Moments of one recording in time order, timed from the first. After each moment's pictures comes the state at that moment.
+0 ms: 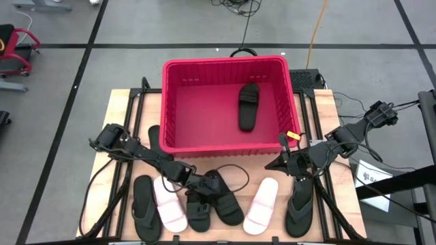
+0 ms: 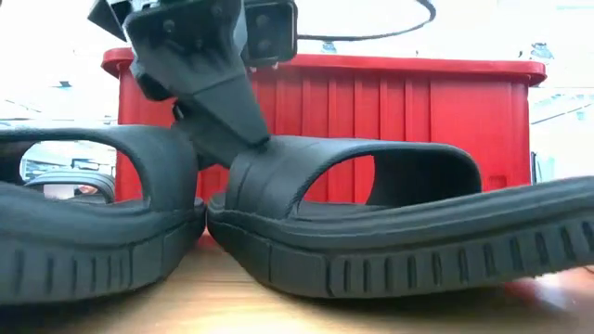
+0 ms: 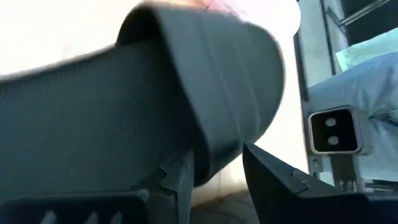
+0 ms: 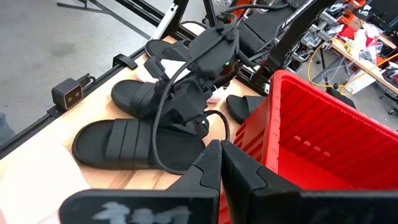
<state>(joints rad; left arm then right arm) -0.40 1.88 1.09 0.00 0.18 -0.61 0.55 1.03 1.12 -0.58 0.33 -0.27</state>
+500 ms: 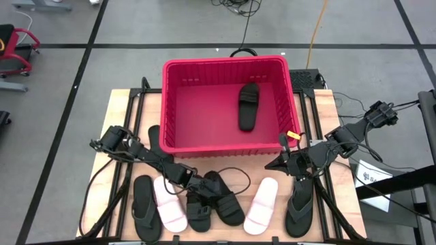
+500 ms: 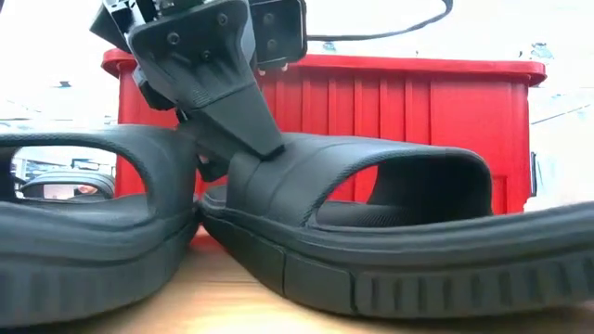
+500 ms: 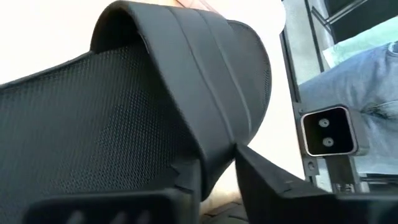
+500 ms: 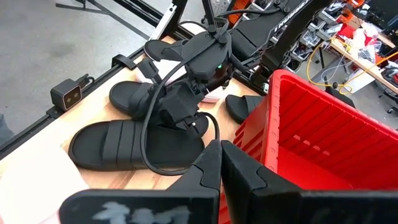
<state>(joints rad) -0.40 1.92 1.09 0.08 0.21 -0.58 0.55 1.03 1.12 -0.58 0.33 -0.27</state>
